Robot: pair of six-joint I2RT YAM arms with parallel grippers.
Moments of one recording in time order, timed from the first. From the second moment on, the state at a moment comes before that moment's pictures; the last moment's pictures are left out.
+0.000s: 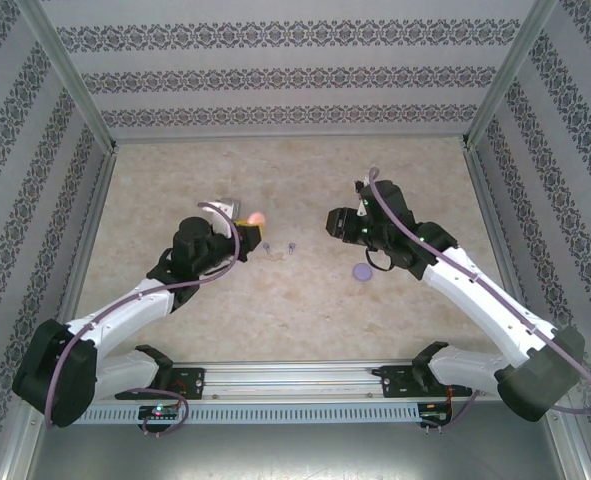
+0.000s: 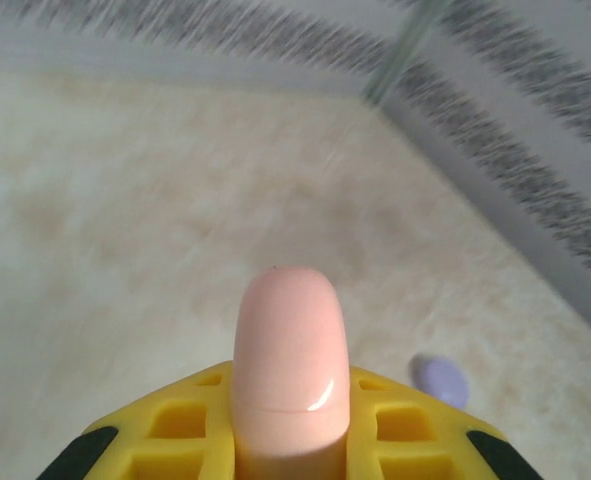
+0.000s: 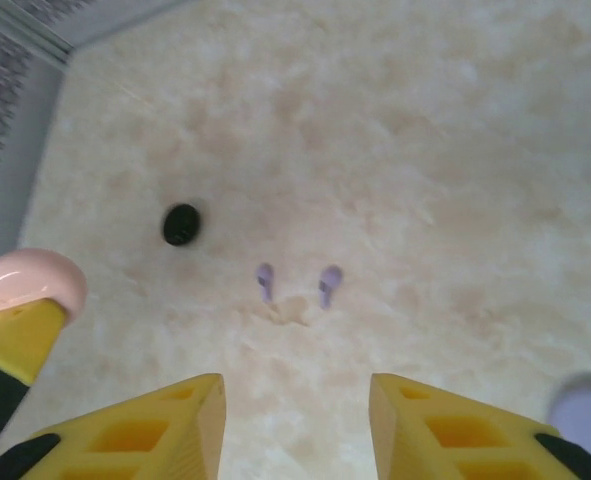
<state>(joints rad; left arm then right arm) -0.45 1.15 0.54 0.27 0.22 -0.41 0.58 1.17 1.06 -0.60 -0.03 0.68</state>
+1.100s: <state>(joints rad) -0.15 1.51 0.47 0.28 0.36 -0.63 0.41 1.43 0.91 -0.62 0.07 0.64</state>
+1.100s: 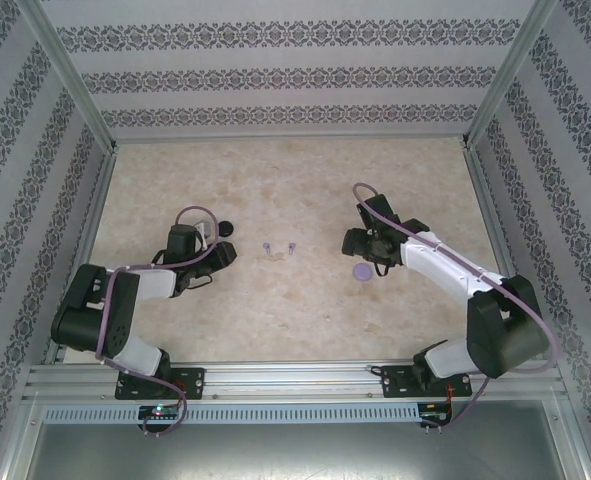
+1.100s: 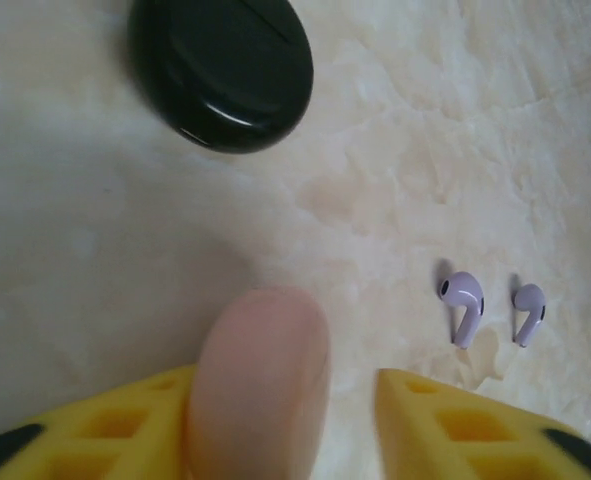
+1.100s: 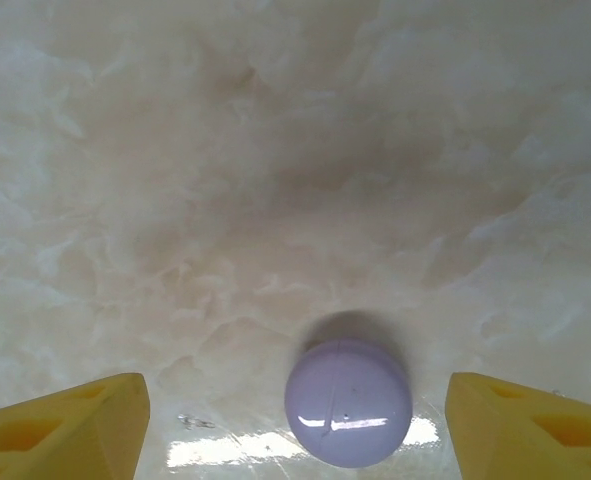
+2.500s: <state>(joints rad) -0.07 1.22 0.79 -0.07 0.43 -0.67 0.52 1.39 0.80 -0.55 -0.08 0.71</state>
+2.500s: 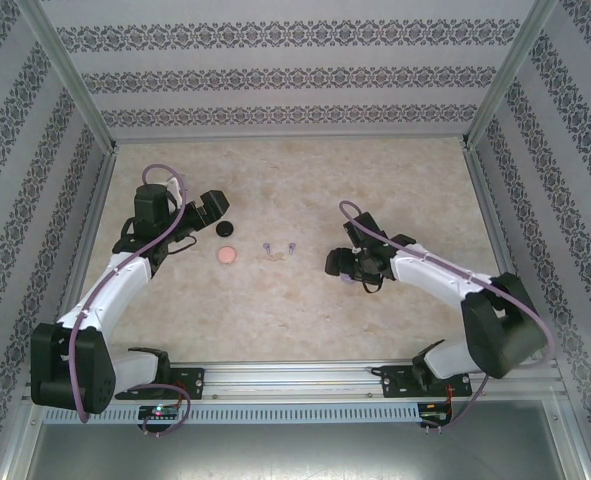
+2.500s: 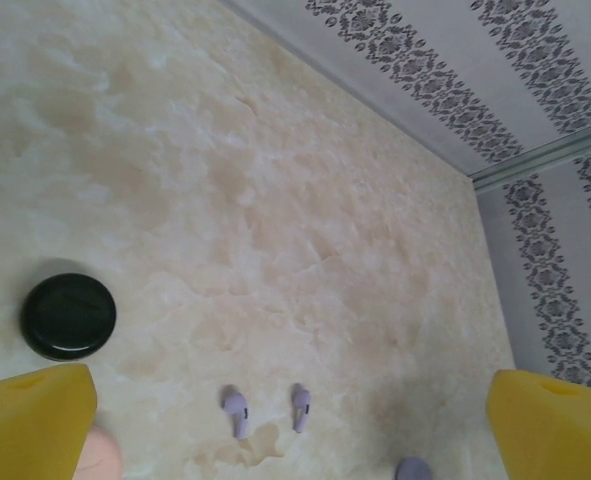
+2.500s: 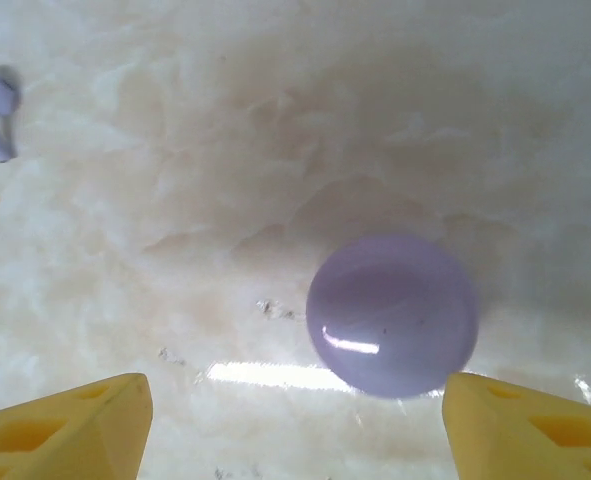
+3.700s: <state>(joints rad) -0.12 1.21 0.93 -0.08 0.50 -0.62 0.53 1.77 1.06 -0.78 0.05 0.38</state>
